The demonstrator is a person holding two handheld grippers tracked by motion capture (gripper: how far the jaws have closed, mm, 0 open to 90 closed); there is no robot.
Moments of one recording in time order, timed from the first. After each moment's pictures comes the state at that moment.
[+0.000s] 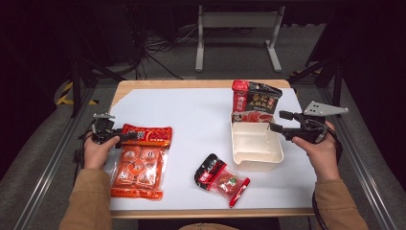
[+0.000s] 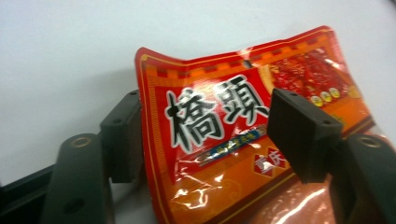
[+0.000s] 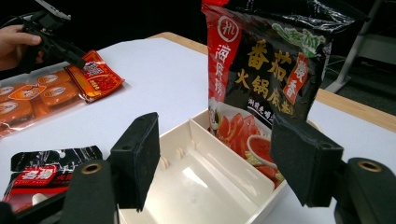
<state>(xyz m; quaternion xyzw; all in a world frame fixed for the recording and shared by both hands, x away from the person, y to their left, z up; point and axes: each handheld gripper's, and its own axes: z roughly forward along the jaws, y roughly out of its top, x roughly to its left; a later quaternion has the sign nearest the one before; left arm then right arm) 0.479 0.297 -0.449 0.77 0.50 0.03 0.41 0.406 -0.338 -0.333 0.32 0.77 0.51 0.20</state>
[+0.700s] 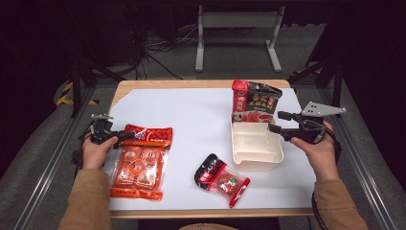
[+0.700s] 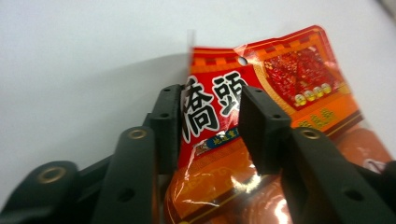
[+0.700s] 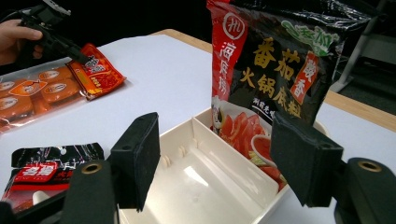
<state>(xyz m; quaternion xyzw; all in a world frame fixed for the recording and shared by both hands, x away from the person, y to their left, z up) 0.474 0.304 -0.445 0.76 0.49 0.02 0.42 0.407 -0.335 -0.334 0.31 0.78 0.51 0.20</state>
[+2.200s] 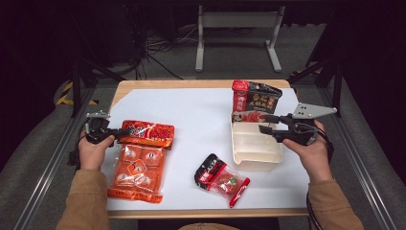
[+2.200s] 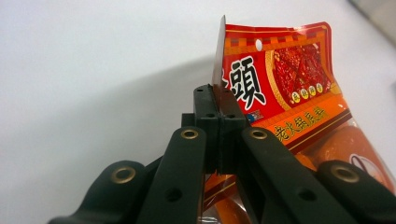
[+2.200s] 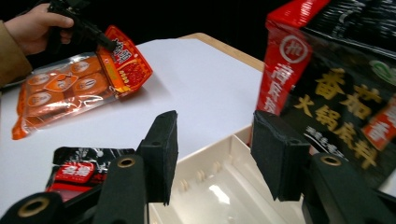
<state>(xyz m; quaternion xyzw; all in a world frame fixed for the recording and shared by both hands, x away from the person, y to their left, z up) 0.454 0.298 -0.410 0.78 0.46 0.07 0.42 0.397 -0.302 -0.323 0.25 0.80 0.52 0.18</state>
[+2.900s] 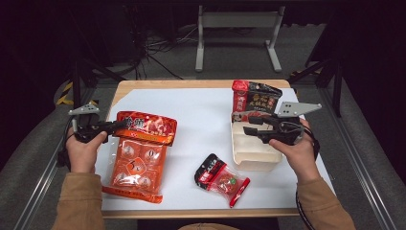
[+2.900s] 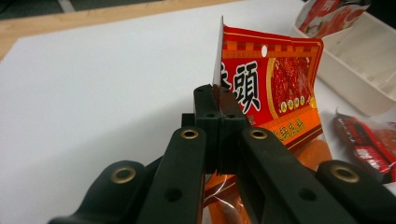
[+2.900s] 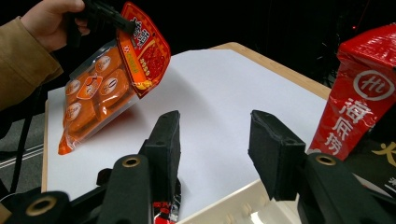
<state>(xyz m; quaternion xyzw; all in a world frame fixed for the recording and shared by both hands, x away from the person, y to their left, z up) 0.417 0.288 -0.346 0.76 0.41 0.11 0.48 0.393 -0.261 -0.309 0.23 0.80 0.53 0.13</state>
